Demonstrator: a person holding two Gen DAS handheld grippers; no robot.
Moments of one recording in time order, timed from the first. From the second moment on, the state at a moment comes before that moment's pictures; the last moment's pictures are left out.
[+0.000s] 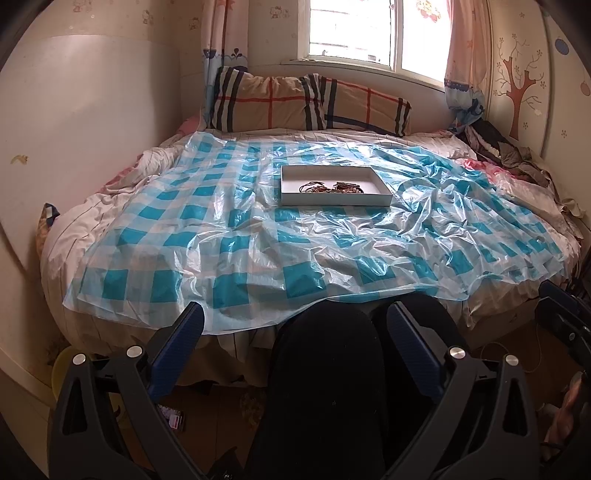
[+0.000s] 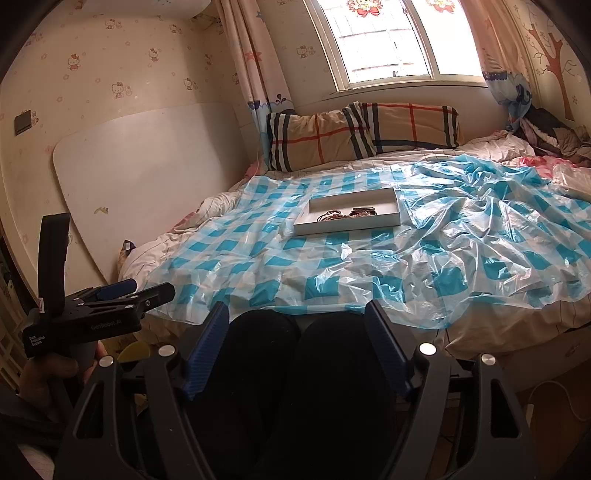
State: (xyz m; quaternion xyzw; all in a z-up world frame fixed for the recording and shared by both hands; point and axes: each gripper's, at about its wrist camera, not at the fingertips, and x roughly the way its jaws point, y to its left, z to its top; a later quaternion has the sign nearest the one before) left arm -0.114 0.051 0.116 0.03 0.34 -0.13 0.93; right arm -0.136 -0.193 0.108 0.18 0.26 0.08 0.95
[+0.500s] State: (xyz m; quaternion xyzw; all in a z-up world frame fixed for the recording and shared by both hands) left arm -0.114 0.047 0.109 0.04 0.34 -0.13 0.93; right arm -0.136 -0.192 0.108 0.18 0.26 0.08 0.95
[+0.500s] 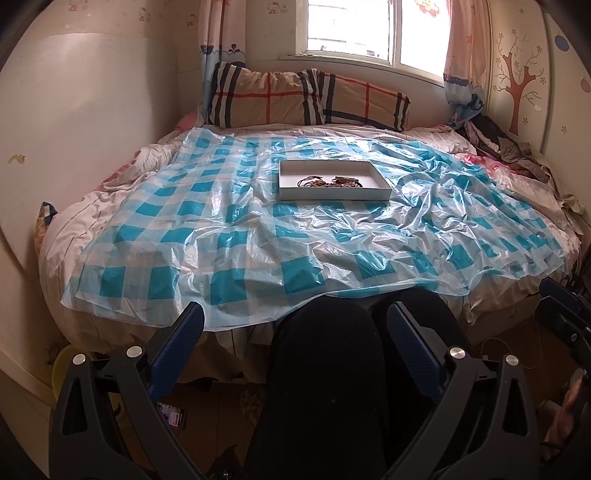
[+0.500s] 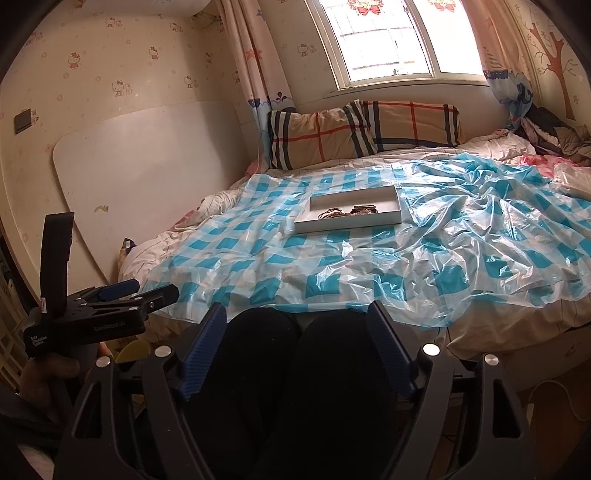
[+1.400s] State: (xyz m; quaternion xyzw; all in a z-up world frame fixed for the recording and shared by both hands) left arm -0.111 0.046 0.104 0.04 0.35 -0.13 0.93; right arm -0.134 -0.190 0.105 0.18 0.26 0.08 0.95
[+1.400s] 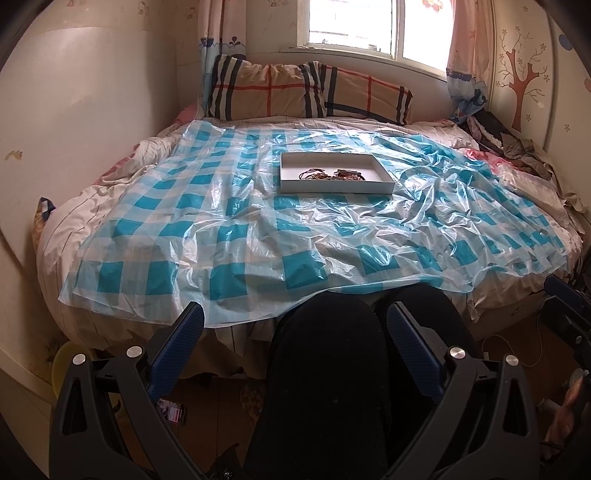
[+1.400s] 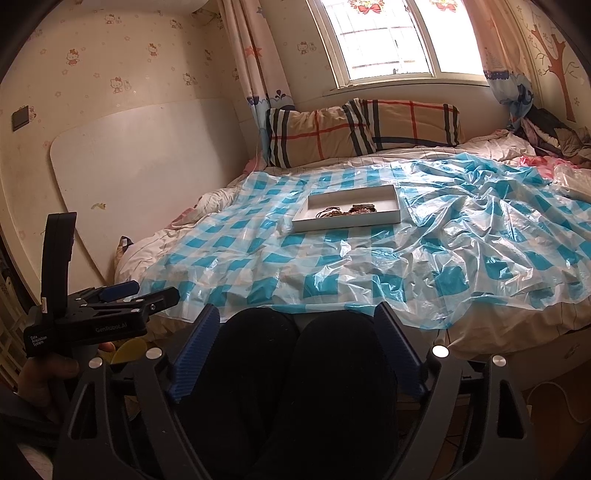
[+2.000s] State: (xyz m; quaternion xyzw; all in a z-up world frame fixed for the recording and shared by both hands) left arm -0.074 0.027 0.088 0.06 0.40 -0.10 0.91; right arm -0.110 -0.200 0.094 0.18 0.27 0.08 0.94
